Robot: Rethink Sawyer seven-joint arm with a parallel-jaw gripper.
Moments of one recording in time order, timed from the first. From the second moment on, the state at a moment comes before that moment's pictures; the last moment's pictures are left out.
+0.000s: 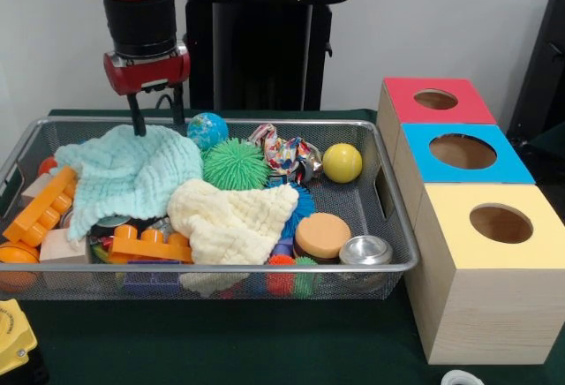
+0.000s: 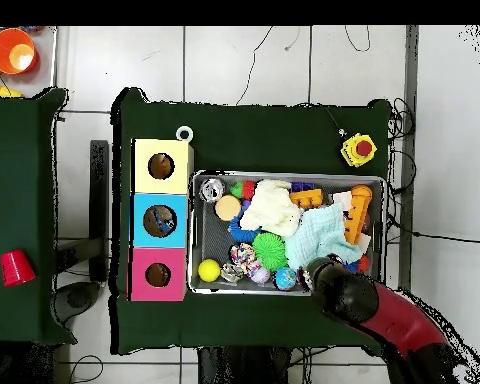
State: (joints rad) arm -0.74 -0.69 0.12 1.98 -0.17 0.30 0.75
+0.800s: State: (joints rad) arm -0.75 -0.67 0.16 1.99 -0.13 0.31 0.75
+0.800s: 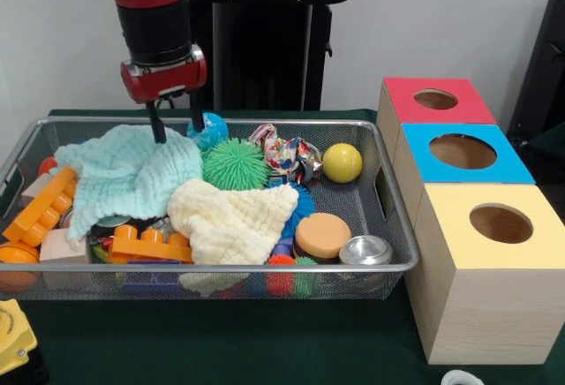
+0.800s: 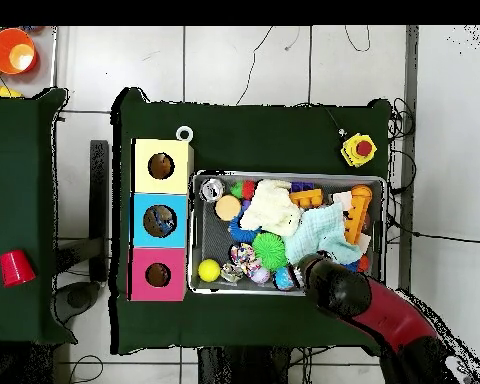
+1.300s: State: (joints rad) arm -0.72 -0.61 0.16 1.97 -0.13 0.31 0.75
